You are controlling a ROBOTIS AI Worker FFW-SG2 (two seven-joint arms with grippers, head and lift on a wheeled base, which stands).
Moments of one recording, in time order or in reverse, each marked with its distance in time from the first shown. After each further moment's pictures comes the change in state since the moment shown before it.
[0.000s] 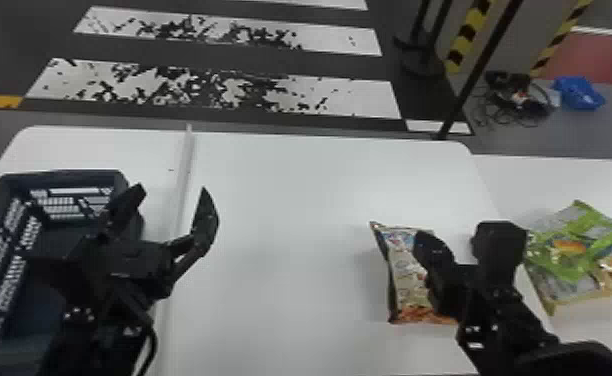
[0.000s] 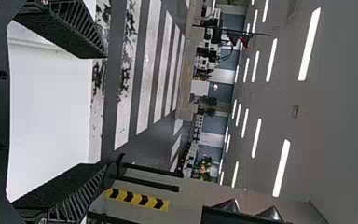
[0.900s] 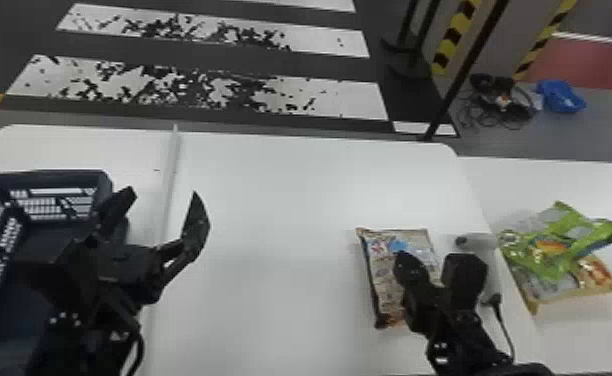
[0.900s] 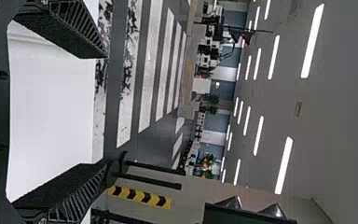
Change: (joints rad) left arm -0.004 0.002 -0.006 0.019 -0.006 -0.006 -0.021; right arm -0.029 0.007 0.032 0.292 0.010 -0.292 -0.019
